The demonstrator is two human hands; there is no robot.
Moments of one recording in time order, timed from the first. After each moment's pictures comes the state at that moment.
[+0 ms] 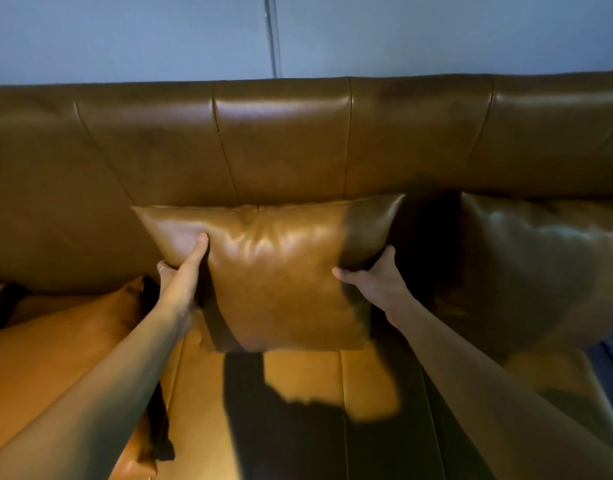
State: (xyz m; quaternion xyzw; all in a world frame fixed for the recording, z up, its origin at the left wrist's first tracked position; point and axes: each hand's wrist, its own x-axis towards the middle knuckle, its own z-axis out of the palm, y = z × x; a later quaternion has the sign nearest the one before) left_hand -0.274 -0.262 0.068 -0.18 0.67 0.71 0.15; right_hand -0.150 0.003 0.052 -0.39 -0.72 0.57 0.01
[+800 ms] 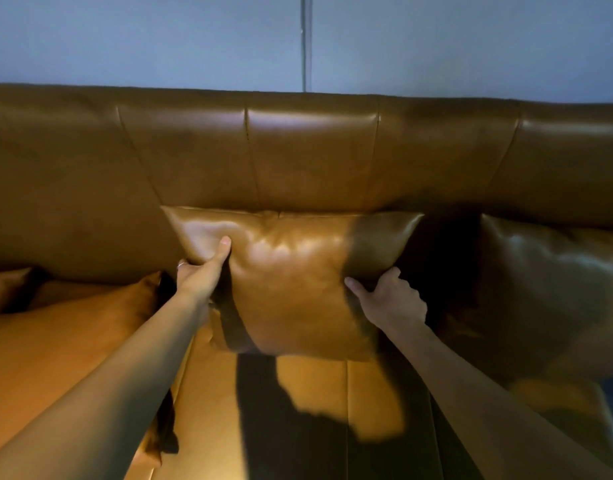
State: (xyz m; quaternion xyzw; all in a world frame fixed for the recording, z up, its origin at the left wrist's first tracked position) left_hand -0.285 -0.264 0.068 -0.24 0.70 0.66 0.13; right_hand -0.143 -0.018 0.069 -0.38 -0.90 0.21 -0.09
